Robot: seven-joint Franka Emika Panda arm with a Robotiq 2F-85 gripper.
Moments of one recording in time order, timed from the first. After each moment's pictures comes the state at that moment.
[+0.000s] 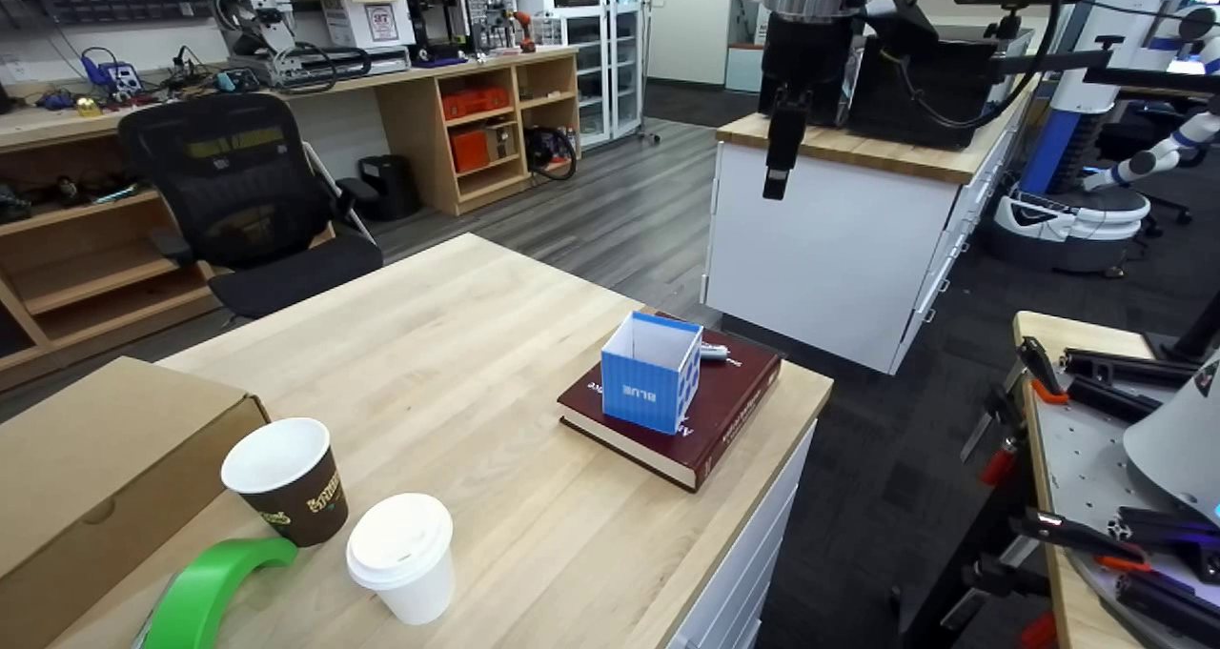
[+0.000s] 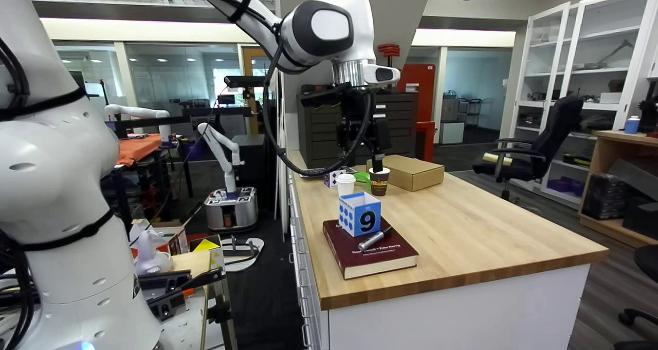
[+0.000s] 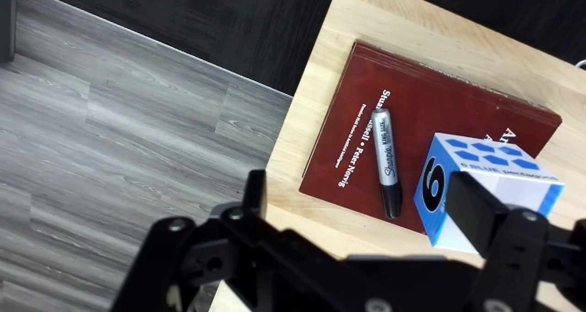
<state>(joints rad) 0.03 -0.20 0.04 -2.35 -0.12 2.23 -0.04</state>
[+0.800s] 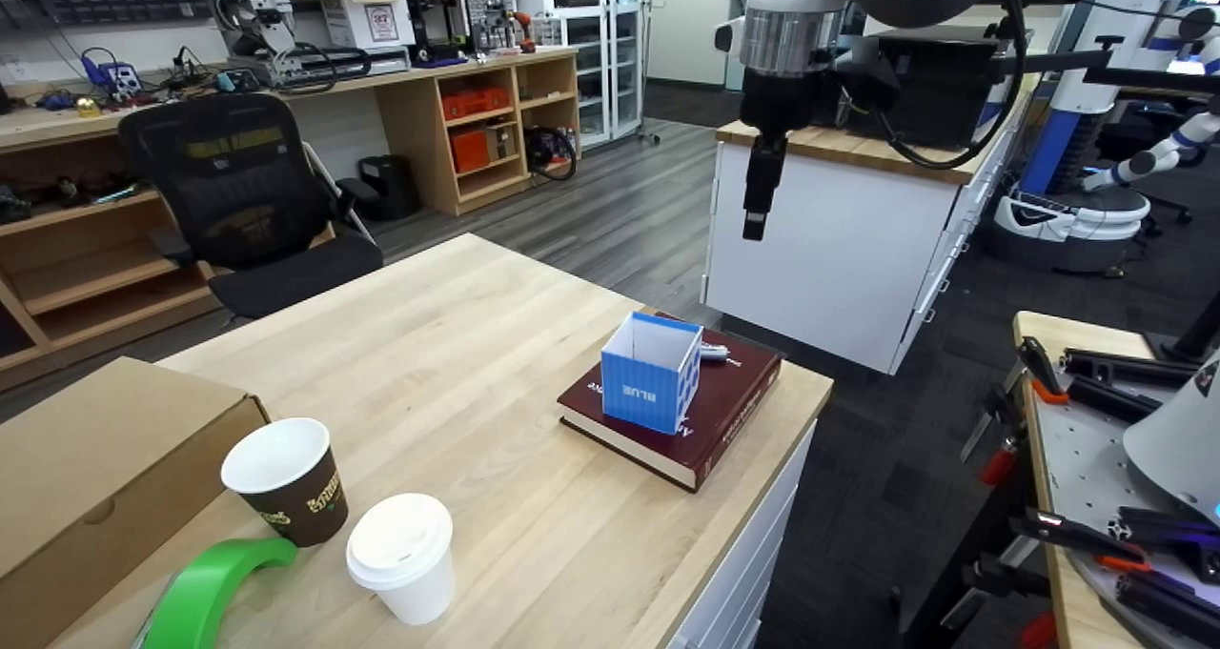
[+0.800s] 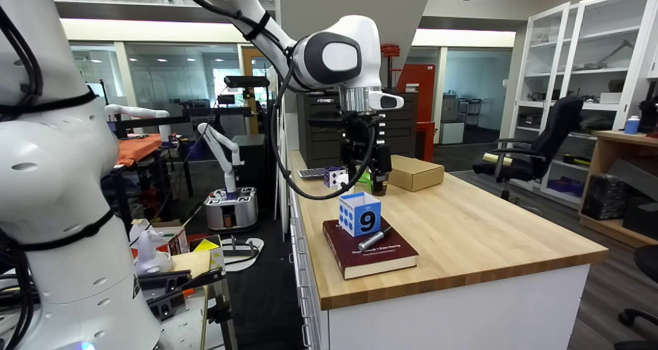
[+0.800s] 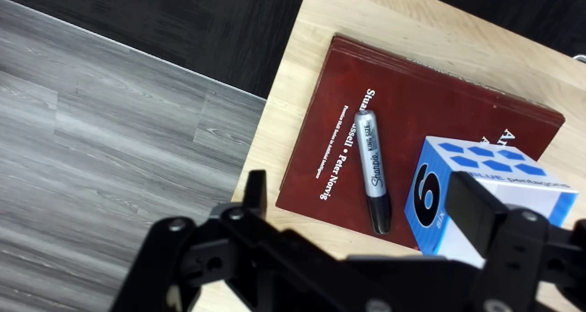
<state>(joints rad) 0.04 -0.08 0.05 -2.34 -0.08 2.32 -0.04</state>
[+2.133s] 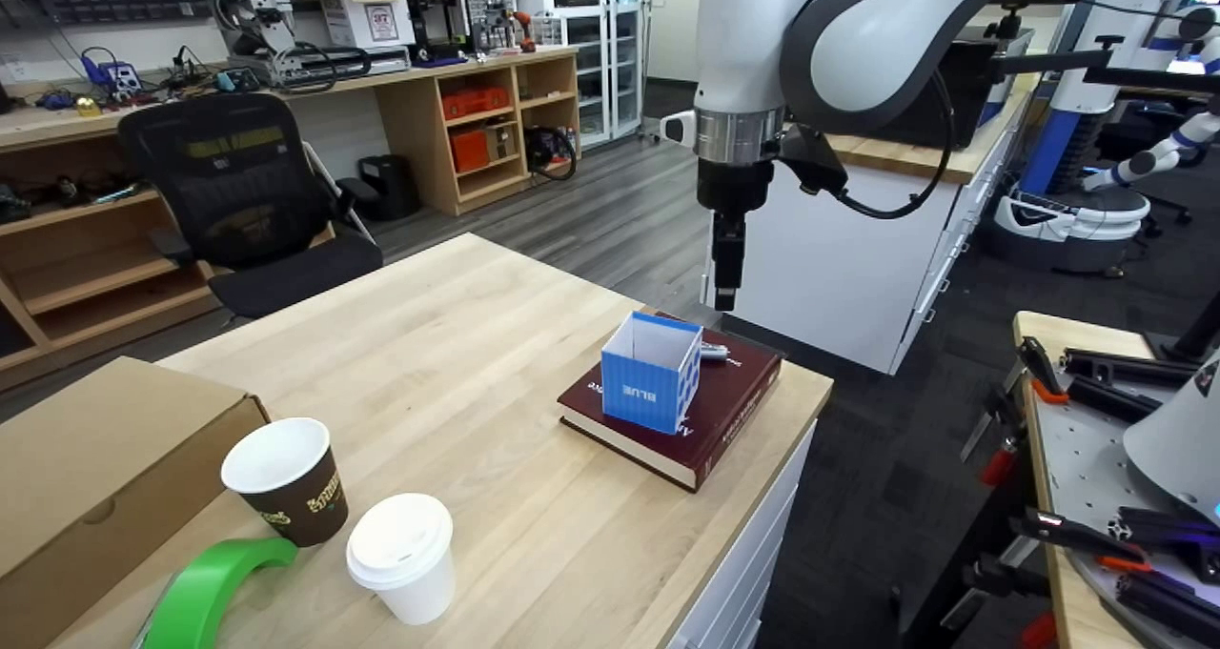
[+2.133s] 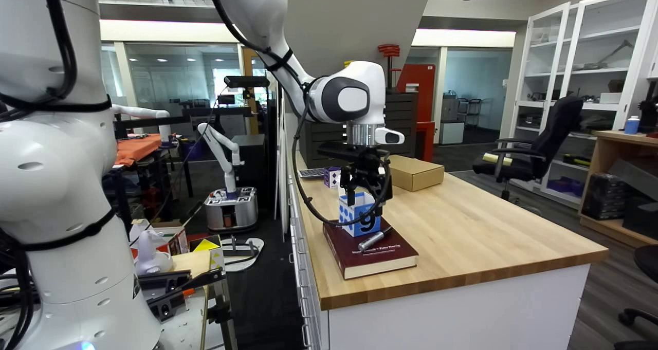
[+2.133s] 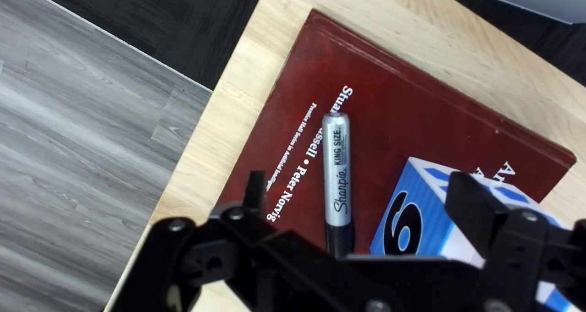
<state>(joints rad) 0.07 0.14 0.07 -2.27 -0.08 2.42 -0.14</state>
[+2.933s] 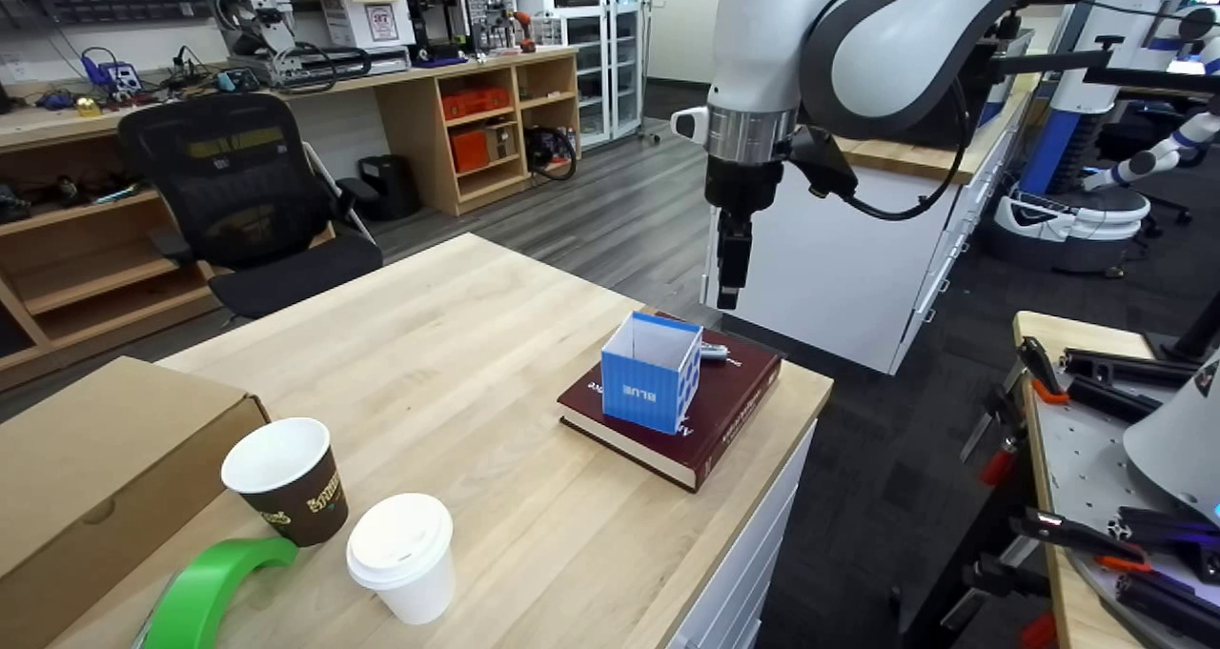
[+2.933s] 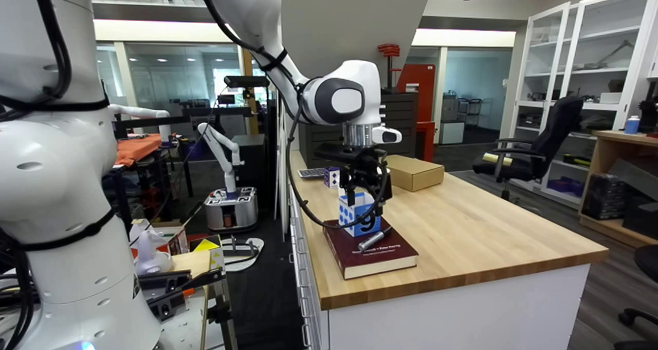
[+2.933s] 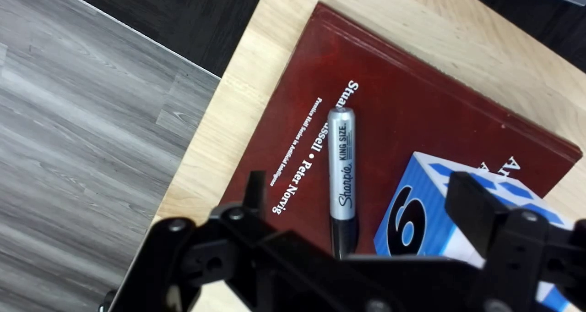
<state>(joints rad) 0.07 0.11 0.07 -2.33 -0.08 2.49 -0.14</state>
